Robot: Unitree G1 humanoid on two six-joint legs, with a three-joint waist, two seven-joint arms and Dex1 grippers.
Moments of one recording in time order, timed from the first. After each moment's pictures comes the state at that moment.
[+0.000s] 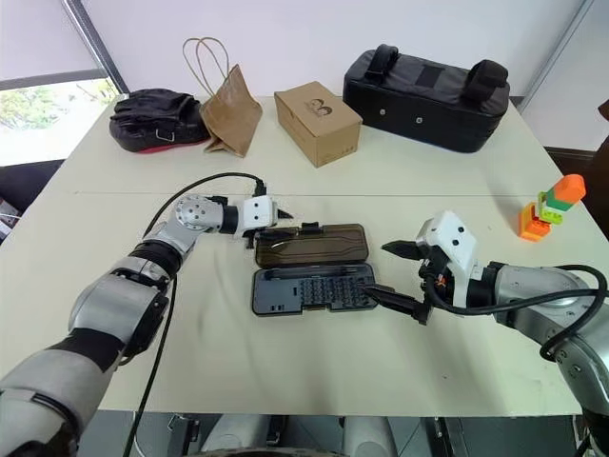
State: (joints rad) left arm -1.07 0.32 -0.26 1.27 0.26 -0.65 -0.94; right arm -0.06 -0.95 -0.28 -0.64 0.82 0.86 0.75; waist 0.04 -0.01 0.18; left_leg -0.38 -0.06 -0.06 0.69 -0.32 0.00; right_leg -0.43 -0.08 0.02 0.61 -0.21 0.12
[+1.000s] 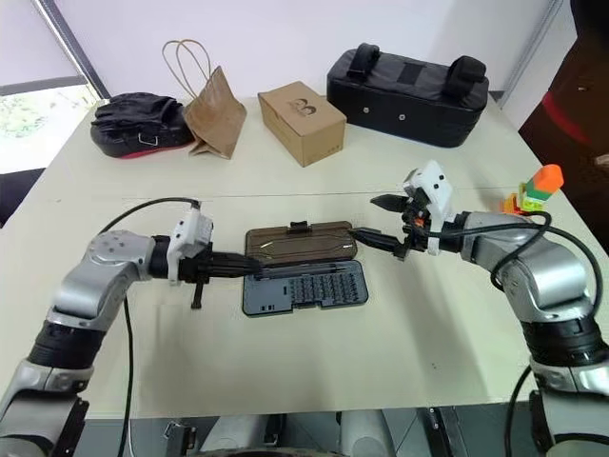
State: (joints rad) left arm -0.36 0.62 -0.10 -0.12 -0.33 0.36 -1.31; right arm -0.55 -0.80 0.05 -0.08 0.56 0.68 0.86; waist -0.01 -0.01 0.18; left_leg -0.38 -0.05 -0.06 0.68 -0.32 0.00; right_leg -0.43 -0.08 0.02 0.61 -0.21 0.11
